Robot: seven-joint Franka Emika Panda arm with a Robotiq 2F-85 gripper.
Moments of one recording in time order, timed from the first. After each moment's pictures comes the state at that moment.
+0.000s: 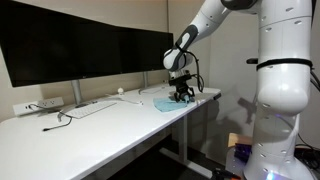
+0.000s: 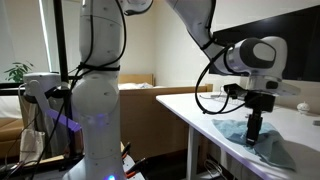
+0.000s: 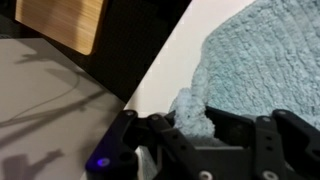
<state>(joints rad) -0.22 0.09 -0.30 -2.20 -0.21 2.03 0.83</state>
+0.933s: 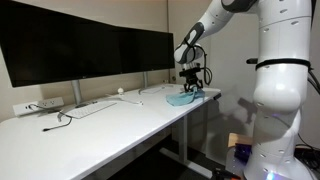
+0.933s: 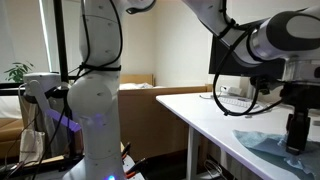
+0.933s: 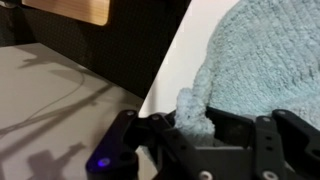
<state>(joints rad) -0.32 0.10 -0.40 -2.10 -0.20 2.02 0.75</state>
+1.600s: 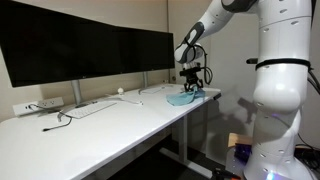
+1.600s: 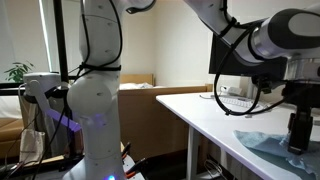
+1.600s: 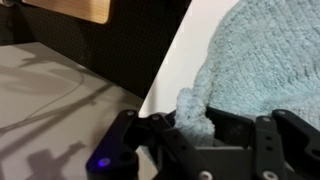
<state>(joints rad) -0.33 0.10 -0.40 -2.10 -0.20 2.02 0.74</state>
